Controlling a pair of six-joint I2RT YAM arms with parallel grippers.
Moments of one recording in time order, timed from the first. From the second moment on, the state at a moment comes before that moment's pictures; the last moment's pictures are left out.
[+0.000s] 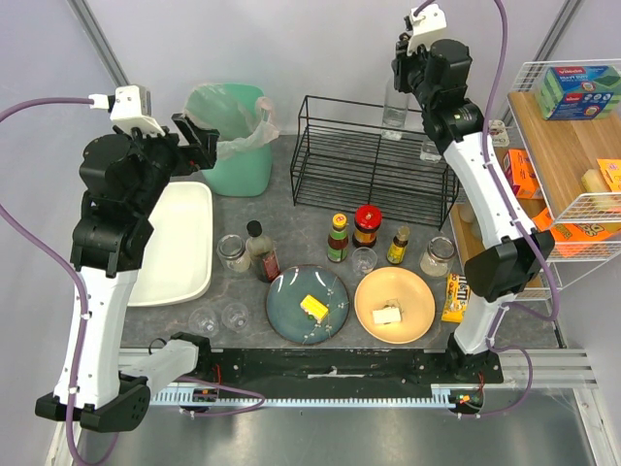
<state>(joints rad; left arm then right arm) -0.20 1.04 1.57 -0.57 -0.02 -0.26 0.29 1.83 2.09 -0.27 0.12 -0.13</state>
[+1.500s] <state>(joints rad) -0.20 1.03 1.56 -0.57 -0.02 -0.27 0.24 1.89 2.00 -0.15 -0.03 -0.02</state>
